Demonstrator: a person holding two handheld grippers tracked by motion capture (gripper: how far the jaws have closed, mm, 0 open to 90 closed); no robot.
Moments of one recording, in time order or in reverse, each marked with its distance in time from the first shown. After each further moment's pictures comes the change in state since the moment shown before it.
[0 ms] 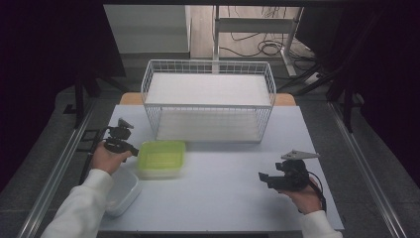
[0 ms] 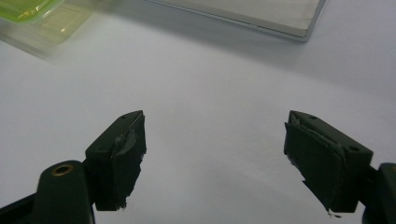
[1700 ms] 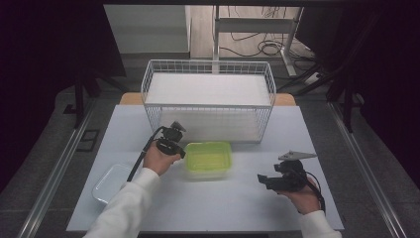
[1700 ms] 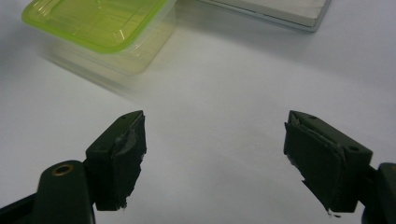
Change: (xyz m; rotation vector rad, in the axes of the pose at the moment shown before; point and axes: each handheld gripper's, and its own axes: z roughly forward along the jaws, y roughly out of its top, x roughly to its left) left arm -0.134 0.036 0.037 0.004 -0.085 0.169; right arm 0.002 -0.001 0.005 0.039 0.002 -0.012
